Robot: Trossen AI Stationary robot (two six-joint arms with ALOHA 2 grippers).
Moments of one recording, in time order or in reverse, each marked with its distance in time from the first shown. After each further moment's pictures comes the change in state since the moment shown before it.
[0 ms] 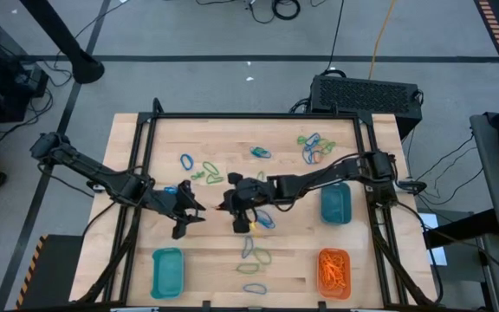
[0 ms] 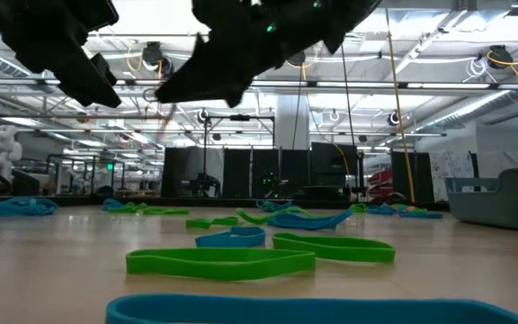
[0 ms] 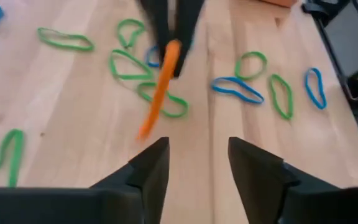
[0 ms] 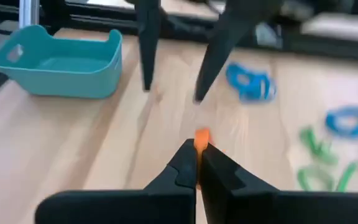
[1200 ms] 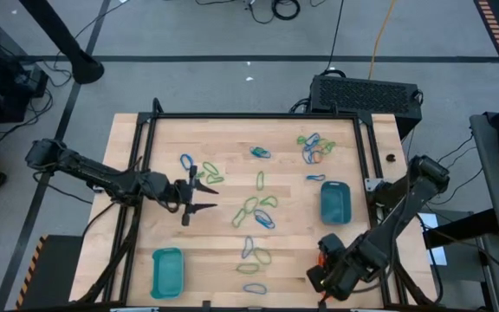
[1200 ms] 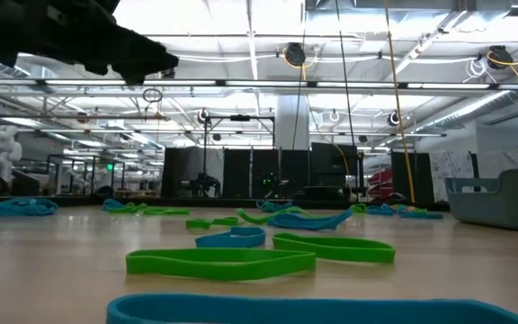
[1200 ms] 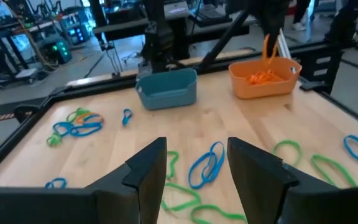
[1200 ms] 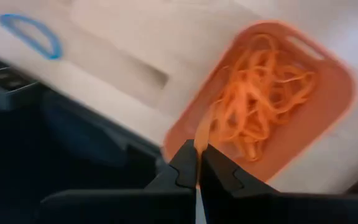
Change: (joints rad) left arm 0.187 0.000 -0.217 0.727 0.092 0.549; right arm 0.718 -0.336 -0.001 -1.159 0.014 1.982
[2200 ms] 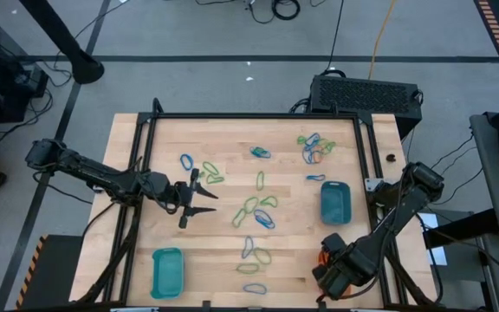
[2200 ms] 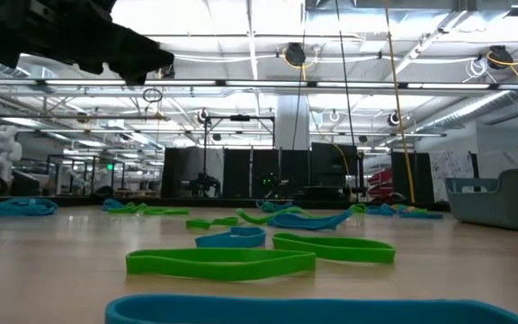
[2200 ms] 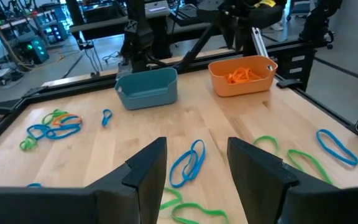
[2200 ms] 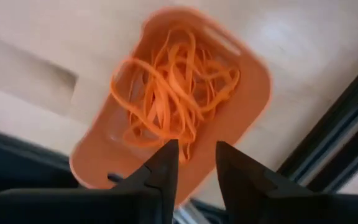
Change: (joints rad) left arm 0.001 0.000 0.000 -0.016 0.078 -0.007; right arm -0.008 0.083 0.000 -0.169 -0.135 -0.043
